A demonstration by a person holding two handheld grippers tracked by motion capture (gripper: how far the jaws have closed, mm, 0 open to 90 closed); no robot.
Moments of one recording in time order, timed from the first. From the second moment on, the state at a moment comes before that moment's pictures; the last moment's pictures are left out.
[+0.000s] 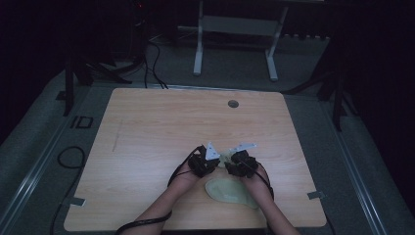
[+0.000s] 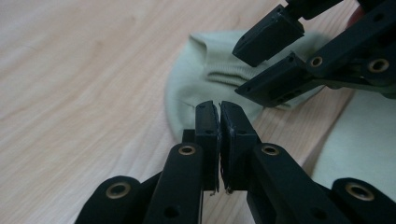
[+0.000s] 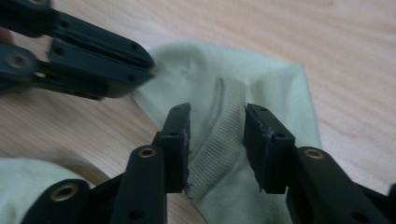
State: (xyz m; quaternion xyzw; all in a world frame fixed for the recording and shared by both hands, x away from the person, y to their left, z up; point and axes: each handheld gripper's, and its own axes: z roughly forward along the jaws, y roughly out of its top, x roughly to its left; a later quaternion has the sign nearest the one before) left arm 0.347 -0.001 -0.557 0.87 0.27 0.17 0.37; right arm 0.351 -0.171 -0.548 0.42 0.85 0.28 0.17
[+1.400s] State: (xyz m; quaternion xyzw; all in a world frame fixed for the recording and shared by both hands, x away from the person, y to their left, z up) left arm 0.358 0.012 -0.565 0.88 0.28 0.15 0.36; right arm 0.364 -0.261 -0.523 0.47 0.81 0.29 0.18
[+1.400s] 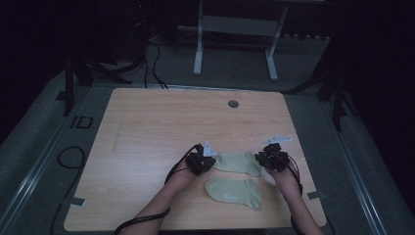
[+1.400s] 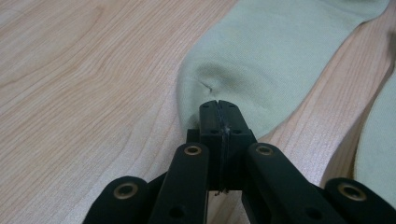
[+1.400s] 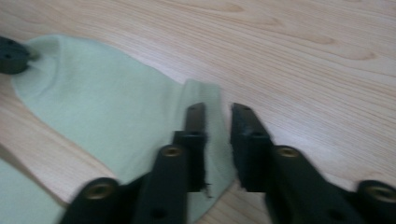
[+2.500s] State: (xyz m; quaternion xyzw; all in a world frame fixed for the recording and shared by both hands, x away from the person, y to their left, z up) left arm 0.340 0.027 -0.532 0.87 0.29 0.10 0.39; right arm 0.350 -0.264 -0.531 0.43 0.84 0.29 0.16
